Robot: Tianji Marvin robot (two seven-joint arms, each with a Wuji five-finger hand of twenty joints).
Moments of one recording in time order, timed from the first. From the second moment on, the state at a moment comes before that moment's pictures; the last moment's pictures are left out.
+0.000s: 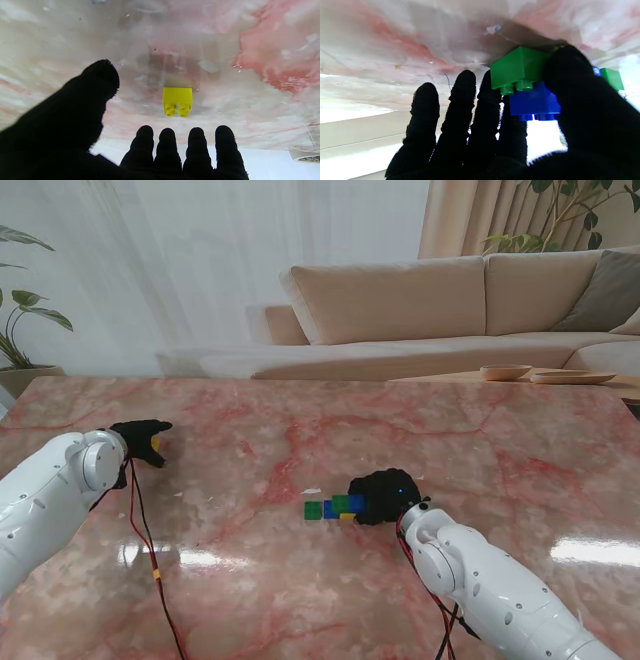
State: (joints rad) left arm 0.91 -1.03 -0.95 -0.79 0.75 0.02 -0.24; right arm -1.29 -1.08 0.82 -1.23 -0.95 0.02 -0.20; left_hand 0.54 -0.61 0.88 -0.13 0.18 0.02 0.08 0.11 0.20 -0.06 0.09 0.13 0.11 0.01 0.14 0.40 -0.04 0.03 0.42 0.53; right_hand 0.47 -0.69 0.85 -0.27 0.65 -0.27 0.75 0.67 0.89 -0.23 0.59 0.91 0.75 -0.19 0.84 0.73 0.46 -0.09 1.23 0.82
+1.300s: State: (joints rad) left arm 0.92 -0.99 -0.98 -0.80 0.83 -0.04 -0.32; right arm -1.29 -1.07 0.82 -1.24 -0.95 0.01 -0.20; left_hand 0.61 -0.62 1.02 -0.12 0.23 0.04 0.51 0.32 0.33 -0.05 0.40 0.40 0.42 0.05 0.36 0.66 0.02 0.05 0.89 0.61; right_hand 0.47 -0.69 0.85 -0.27 0.65 -0.27 0.75 0.67 0.90 -0.23 0.60 0.91 0.75 -0.19 0.84 0.74 0.46 -0.09 1.23 0.82
